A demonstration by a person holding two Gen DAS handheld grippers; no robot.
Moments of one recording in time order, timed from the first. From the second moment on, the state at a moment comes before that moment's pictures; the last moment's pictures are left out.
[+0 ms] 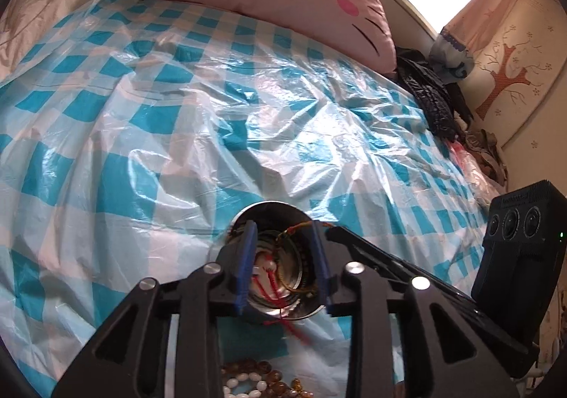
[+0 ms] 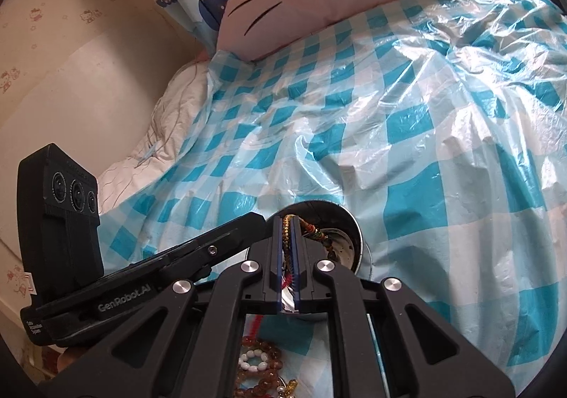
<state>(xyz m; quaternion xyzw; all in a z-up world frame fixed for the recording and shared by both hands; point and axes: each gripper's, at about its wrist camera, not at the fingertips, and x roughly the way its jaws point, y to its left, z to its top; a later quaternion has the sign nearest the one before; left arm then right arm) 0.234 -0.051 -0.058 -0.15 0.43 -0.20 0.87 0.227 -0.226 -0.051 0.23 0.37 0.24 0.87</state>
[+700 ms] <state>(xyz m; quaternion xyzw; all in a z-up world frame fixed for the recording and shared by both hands) 0.196 0.003 -0.021 -0.12 0.37 -0.11 0.91 0.197 -0.210 -0.036 0.16 0.37 0.25 0.88</state>
